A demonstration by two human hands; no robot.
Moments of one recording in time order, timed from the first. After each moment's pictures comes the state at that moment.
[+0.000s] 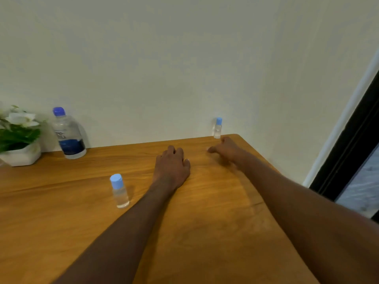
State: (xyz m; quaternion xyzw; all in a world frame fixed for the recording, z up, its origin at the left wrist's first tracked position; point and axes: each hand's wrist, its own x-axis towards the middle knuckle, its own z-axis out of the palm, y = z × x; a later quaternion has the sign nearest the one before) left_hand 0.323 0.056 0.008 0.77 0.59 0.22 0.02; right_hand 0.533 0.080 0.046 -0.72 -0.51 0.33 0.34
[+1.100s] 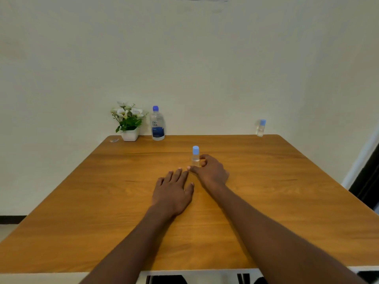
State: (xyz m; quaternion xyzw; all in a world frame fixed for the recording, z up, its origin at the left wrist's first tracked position) left_hand 0.139 -0.161 -0.003 0.73 0.67 0.10 0.07; right_hand 0.278 -0.090 0.010 -0.69 -0.61 0.18 0.36
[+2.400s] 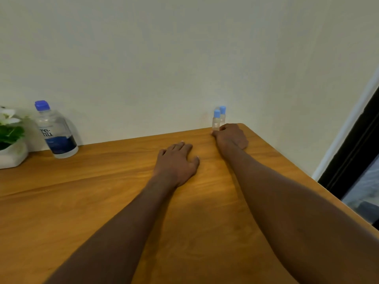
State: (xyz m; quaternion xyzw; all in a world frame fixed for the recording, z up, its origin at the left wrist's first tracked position) left_hand 0.323 0.071 0.003 0.81 0.57 0.13 0.07; right_hand 0.519 0.140 0.013 -0.83 -0.41 0.09 0.38
